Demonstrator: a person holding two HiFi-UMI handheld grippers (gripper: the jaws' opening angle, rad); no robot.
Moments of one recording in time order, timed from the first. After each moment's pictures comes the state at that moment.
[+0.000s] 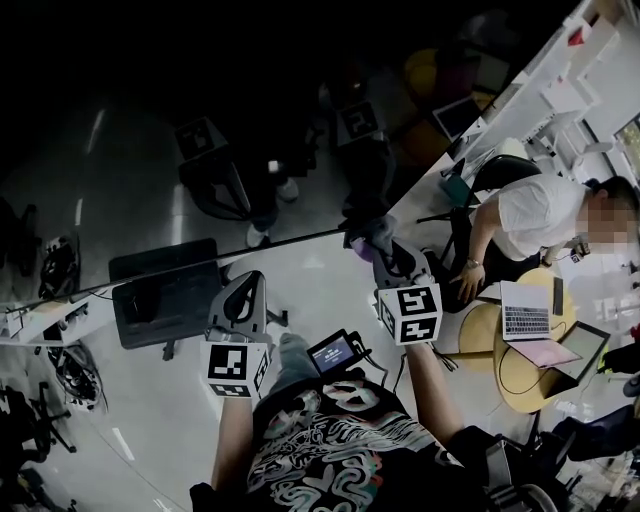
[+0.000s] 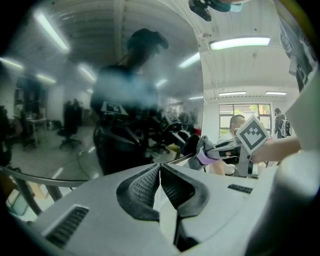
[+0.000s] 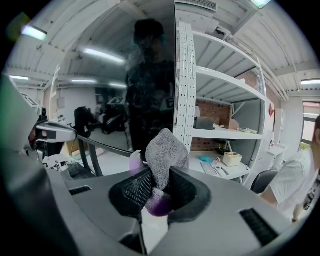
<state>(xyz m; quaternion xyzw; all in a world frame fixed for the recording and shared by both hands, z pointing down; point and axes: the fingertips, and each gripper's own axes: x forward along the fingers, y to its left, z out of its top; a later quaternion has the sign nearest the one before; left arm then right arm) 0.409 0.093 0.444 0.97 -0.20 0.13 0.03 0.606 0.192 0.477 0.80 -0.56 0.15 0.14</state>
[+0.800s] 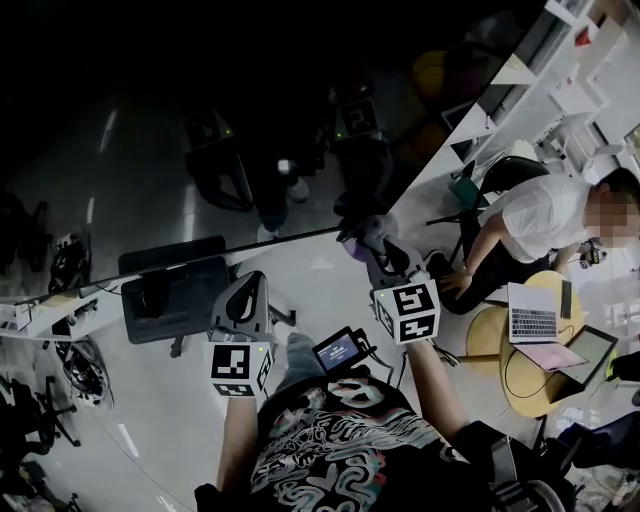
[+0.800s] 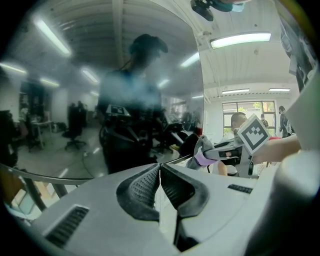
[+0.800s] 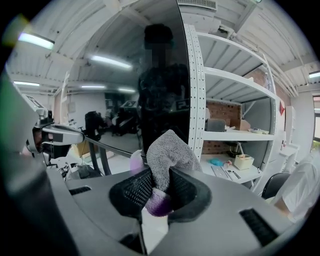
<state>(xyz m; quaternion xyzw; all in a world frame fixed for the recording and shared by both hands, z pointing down) 0.398 0.098 0.439 0.96 -0.22 0.14 0.02 0.583 0.178 0.472 0.77 -0.61 0.13 0.13</state>
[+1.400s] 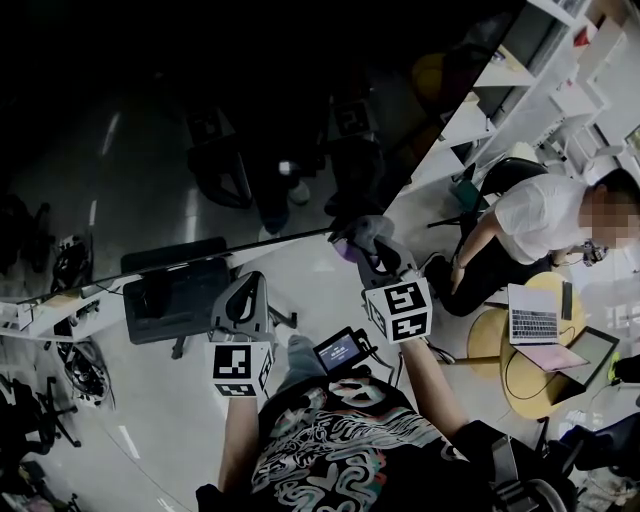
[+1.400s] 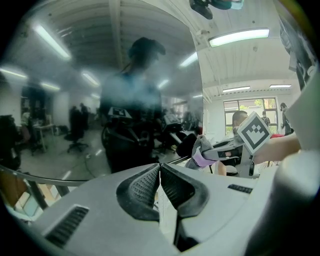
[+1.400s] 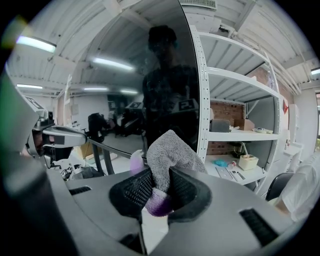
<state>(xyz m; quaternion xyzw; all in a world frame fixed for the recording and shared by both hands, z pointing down) 0.398 0.104 0.434 0.96 -0.24 0.14 0.01 0.573 0.173 0.469 0.76 -0.62 0.13 0.12</state>
